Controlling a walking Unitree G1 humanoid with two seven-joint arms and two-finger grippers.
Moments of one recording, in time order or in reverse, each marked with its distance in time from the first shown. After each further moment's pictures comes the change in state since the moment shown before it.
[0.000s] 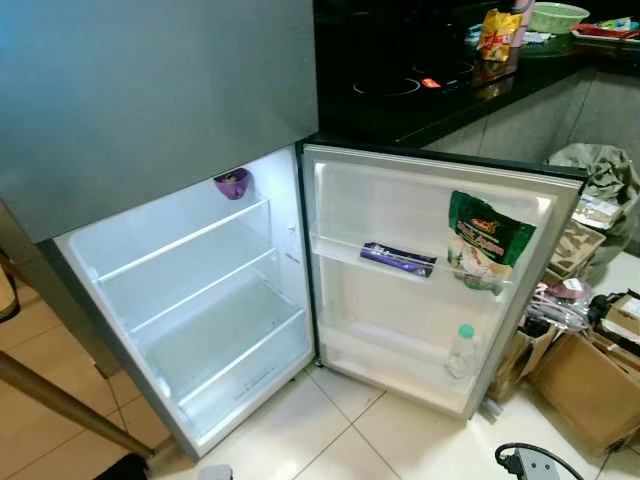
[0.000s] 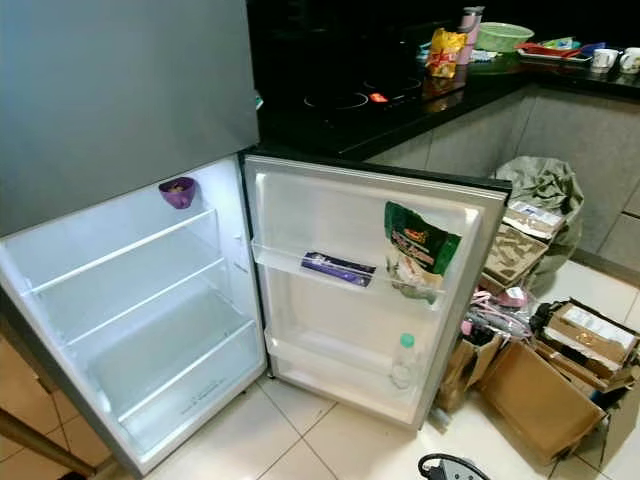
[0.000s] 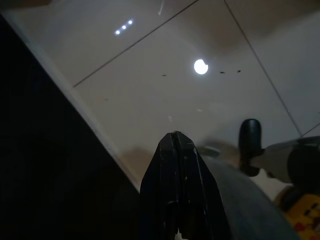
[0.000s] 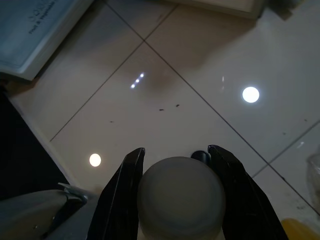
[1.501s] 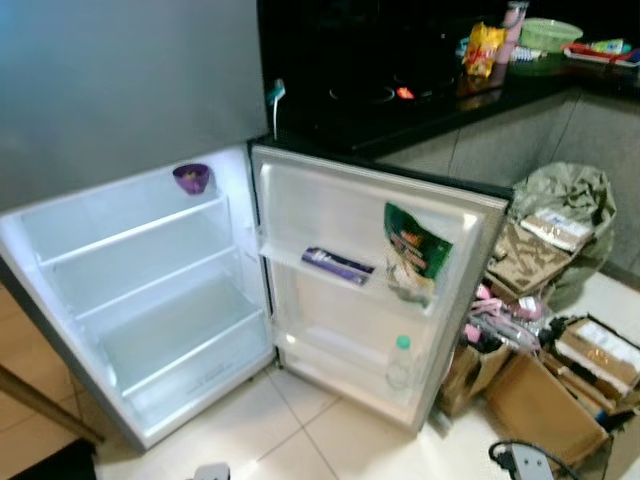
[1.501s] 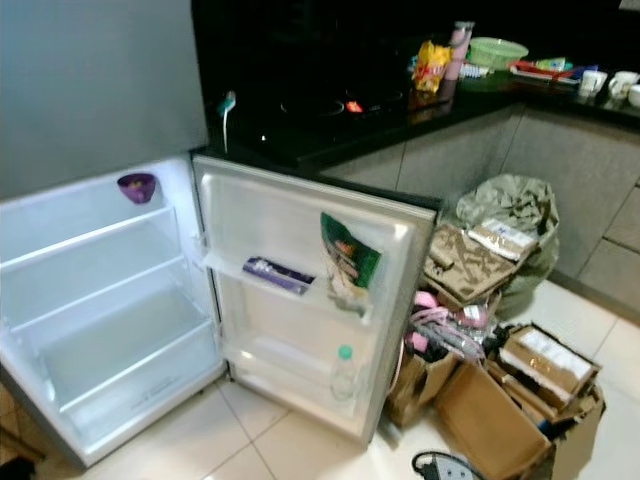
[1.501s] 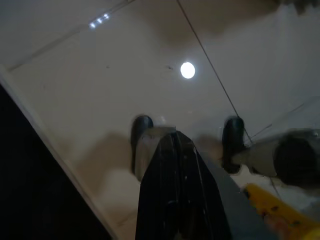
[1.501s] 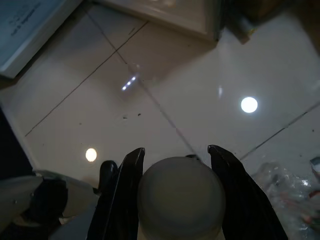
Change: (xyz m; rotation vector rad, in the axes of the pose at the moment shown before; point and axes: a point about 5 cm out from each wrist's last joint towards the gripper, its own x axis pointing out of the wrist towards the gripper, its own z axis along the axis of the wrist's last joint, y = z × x) left arm 0.000 -0.002 -0.003 -0.015 0.009 -0.007; right arm 0.000 0.001 0.002 -0.004 -0.010 0.030
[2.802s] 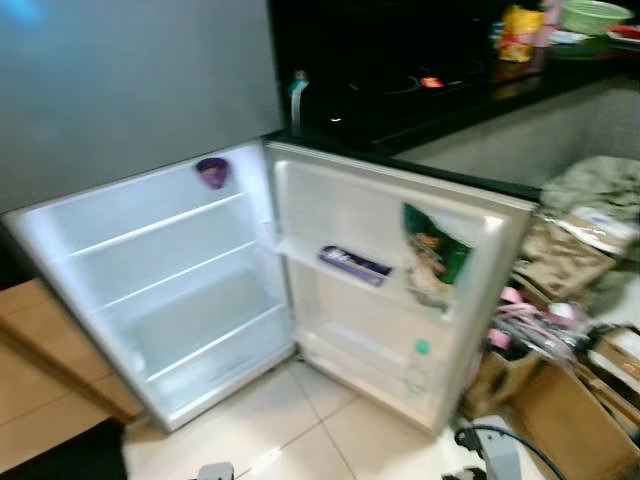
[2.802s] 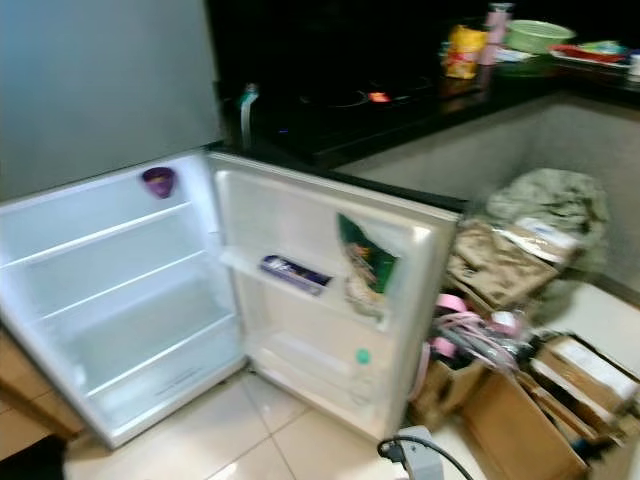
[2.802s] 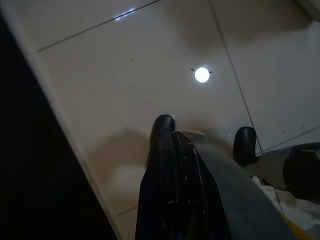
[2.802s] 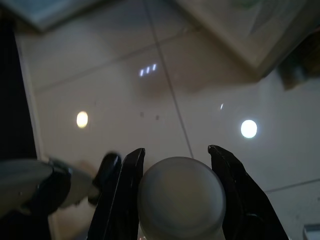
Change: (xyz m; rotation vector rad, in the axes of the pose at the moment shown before) left arm 0.001 0.001 0.005 0.012 -0.011 0.035; right arm 0.013 0.024 0.011 -0.204 0.026 0.085
